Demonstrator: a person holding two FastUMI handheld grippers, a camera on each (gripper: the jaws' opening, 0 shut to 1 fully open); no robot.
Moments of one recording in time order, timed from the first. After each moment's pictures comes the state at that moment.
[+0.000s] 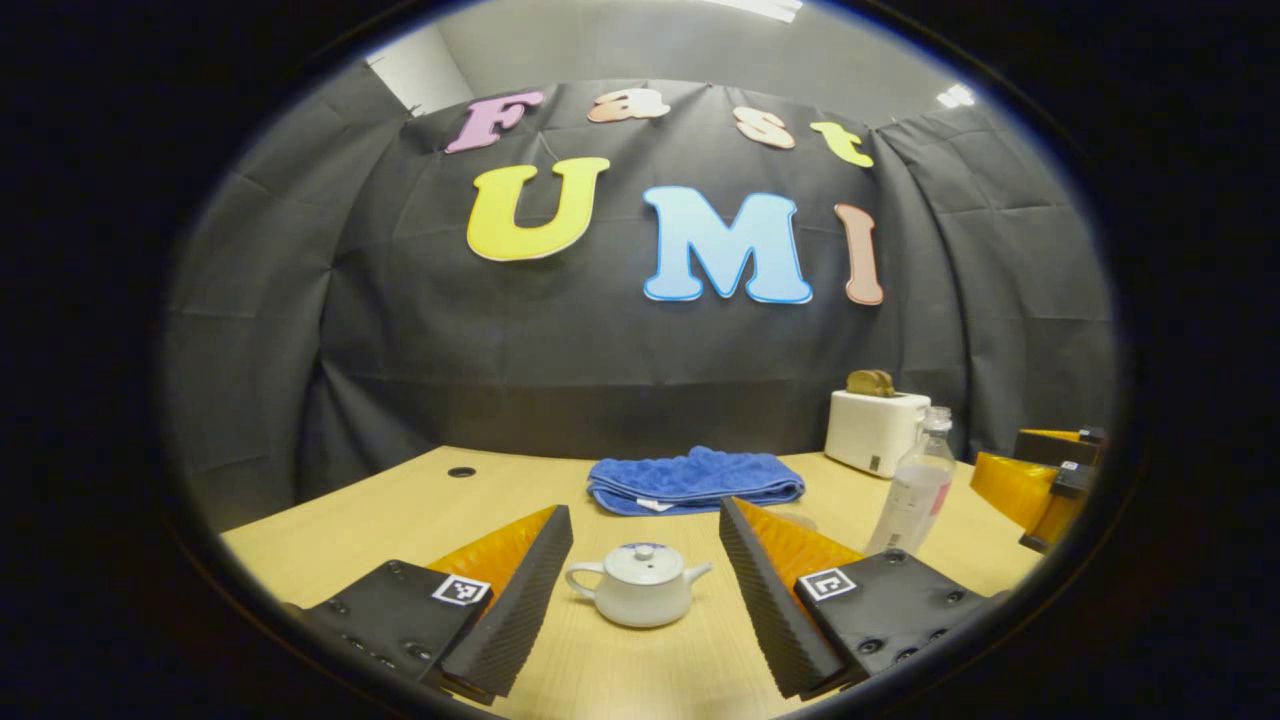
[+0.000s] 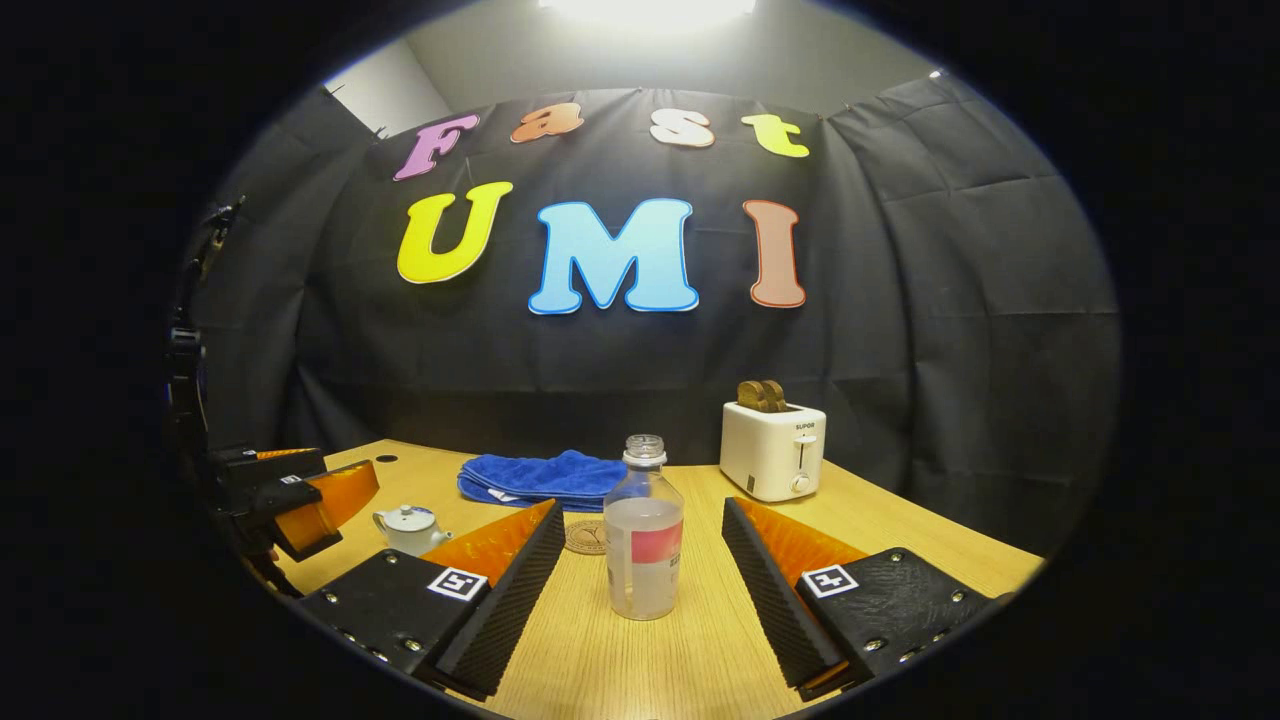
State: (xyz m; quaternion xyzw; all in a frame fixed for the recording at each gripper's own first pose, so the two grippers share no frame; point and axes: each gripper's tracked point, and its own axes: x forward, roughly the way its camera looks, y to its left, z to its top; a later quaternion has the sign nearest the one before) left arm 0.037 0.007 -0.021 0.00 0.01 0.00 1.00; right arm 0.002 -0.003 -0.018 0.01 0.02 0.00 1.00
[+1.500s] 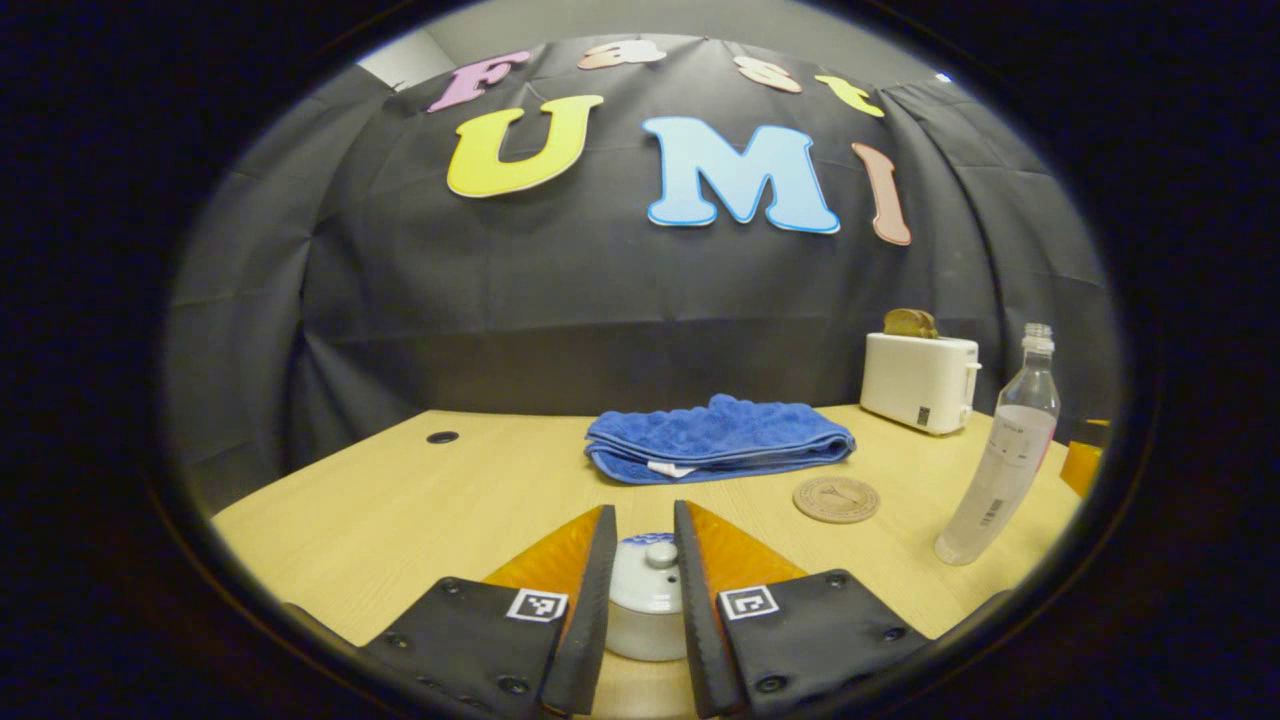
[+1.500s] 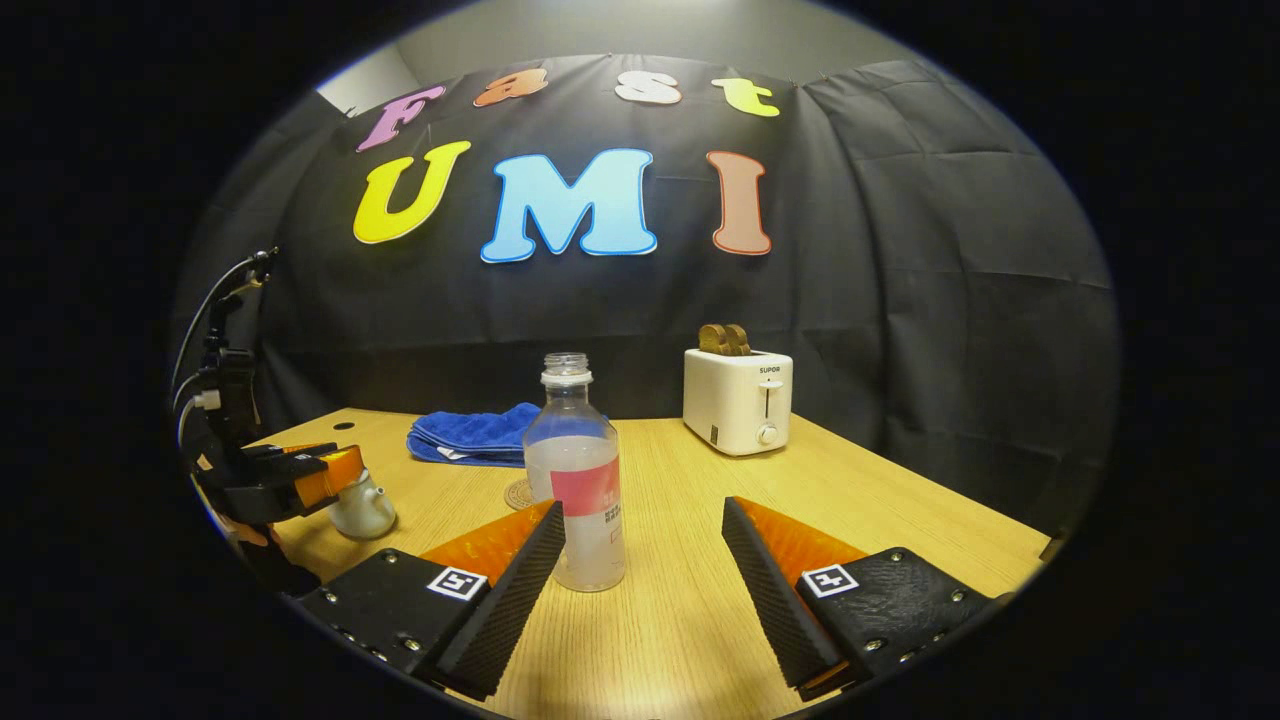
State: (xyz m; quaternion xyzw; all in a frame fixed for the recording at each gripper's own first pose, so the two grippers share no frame) left arm 0.115 0.014 -0.087 0.01 0.08 0.01 1.00; right arm 0.018 -0.040 -0.073 0.02 0.08 -0.04 1.00
